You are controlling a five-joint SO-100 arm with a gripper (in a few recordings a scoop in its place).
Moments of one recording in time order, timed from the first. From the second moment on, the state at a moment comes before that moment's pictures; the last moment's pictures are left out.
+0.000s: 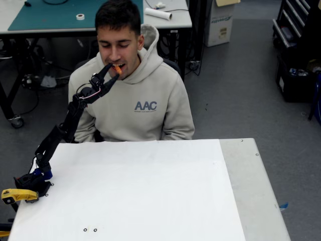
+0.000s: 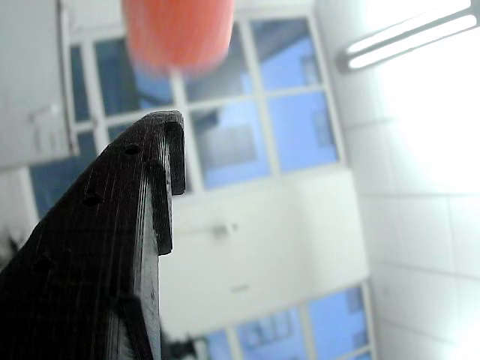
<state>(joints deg) 12.5 49.3 -15.0 40.0 -82.2</state>
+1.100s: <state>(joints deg) 22.9 49.3 -15.0 40.0 -82.2</state>
